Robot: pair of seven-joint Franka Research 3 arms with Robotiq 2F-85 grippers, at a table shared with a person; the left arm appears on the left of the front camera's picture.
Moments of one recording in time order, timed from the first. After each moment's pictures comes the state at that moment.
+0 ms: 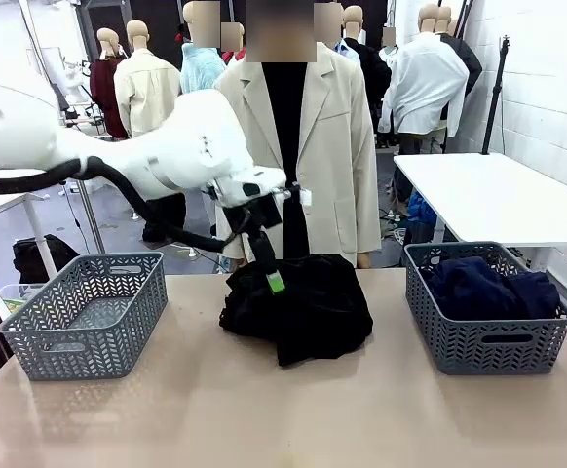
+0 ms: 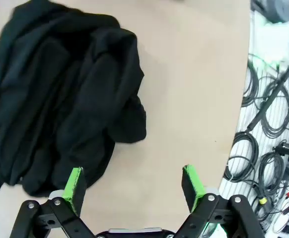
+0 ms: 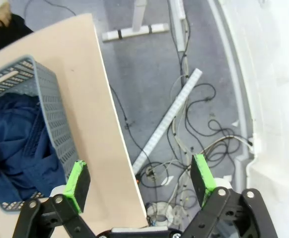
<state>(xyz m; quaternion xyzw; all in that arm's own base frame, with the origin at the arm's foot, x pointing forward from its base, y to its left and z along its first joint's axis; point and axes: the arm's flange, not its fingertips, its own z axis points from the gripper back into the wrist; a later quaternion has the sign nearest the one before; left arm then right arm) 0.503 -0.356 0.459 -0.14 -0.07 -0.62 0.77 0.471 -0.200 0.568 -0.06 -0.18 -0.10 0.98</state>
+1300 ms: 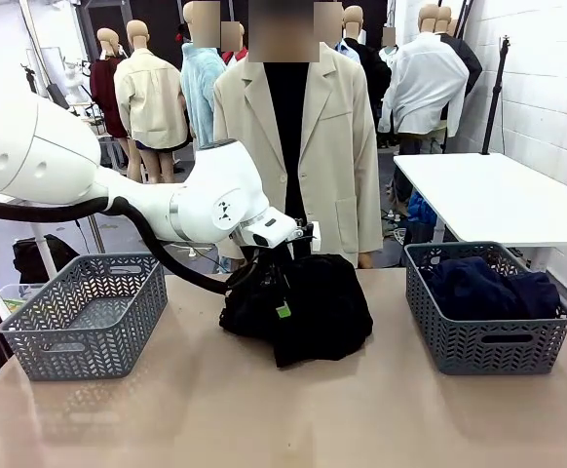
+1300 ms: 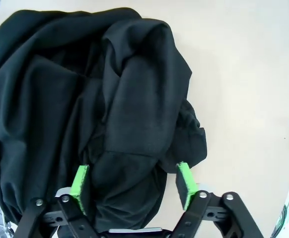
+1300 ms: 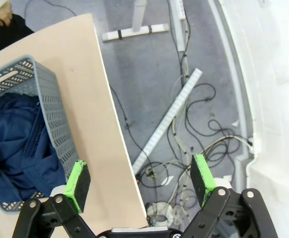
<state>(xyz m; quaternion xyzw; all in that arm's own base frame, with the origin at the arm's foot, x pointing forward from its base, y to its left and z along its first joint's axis) 0.514 -0.371 0.390 -0.05 -0.14 -0.70 0.70 0.471 -0.201 0.568 -0.06 -0.18 -0.10 0.98</state>
